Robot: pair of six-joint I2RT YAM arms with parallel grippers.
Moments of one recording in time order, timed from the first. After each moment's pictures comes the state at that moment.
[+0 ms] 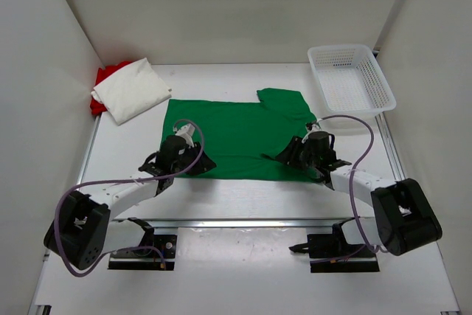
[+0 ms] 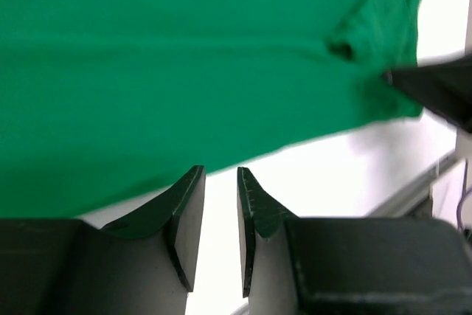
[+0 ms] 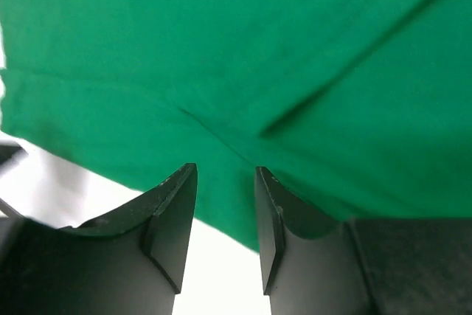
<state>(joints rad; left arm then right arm) -0.47 1.21 0.48 0.10 0.21 -0.70 0.33 1.28 0.44 0.19 -0.24 0.67</state>
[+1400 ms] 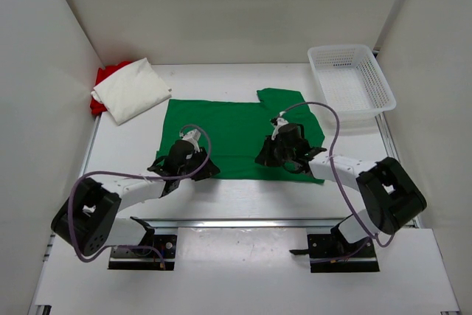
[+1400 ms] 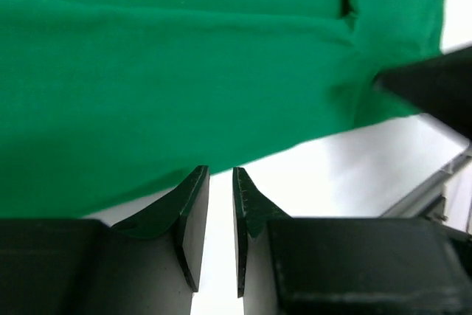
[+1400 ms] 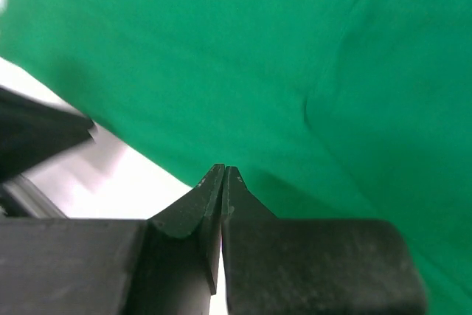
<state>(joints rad) -0.56 1.29 0.42 0.21 0.17 -0.76 0.54 1.46 0.67 0.13 -0.24 0.57</state>
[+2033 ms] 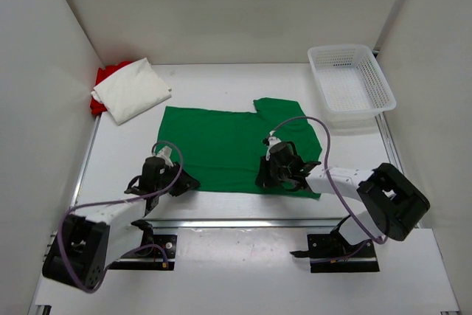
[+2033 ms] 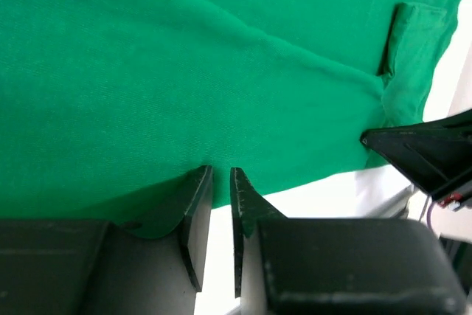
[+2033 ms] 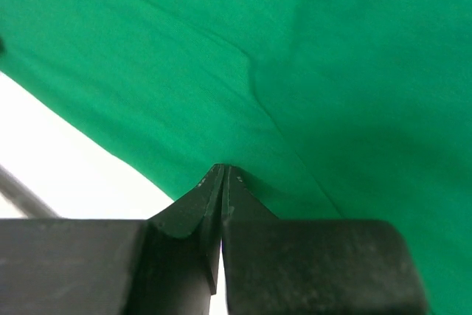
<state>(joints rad) -0.29 1.09 0.17 0.20 0.33 -0.81 0.72 1.45 0.56 0.08 -0.13 0.53</state>
